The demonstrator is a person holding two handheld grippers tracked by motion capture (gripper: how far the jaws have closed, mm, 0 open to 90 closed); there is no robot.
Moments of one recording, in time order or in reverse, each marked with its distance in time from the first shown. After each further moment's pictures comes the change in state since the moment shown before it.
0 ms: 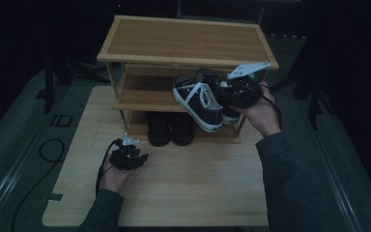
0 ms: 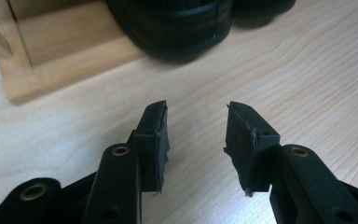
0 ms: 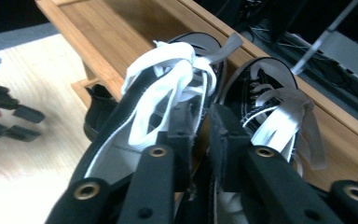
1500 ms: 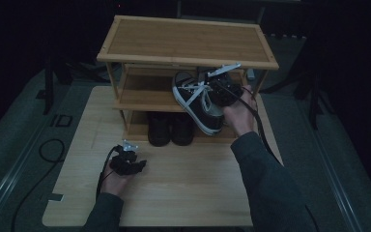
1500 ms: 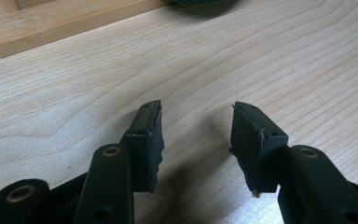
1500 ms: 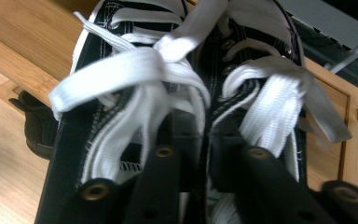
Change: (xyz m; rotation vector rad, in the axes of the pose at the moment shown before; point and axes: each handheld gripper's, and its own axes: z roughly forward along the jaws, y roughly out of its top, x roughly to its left) left arm 0.009 -0.026 0.024 0.056 0.034 -0.018; right arm 0.020 0.013 0.050 0.163 -0.265 0.135
